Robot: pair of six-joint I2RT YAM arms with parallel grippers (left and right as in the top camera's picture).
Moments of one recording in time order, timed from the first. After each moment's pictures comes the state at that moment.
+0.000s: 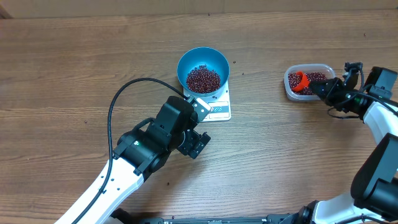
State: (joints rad) left arm -0.64 1.20 0.99 -0.71 -0.04 0.09; right arm -0.46 1.75 1.05 -0.33 -0.79 0.20
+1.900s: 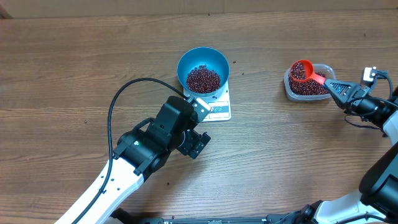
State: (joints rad) left arm -0.64 1.20 0.99 -0.71 -0.04 0.09; right arm -0.63 1.78 1.05 -0.37 -1.45 0.15
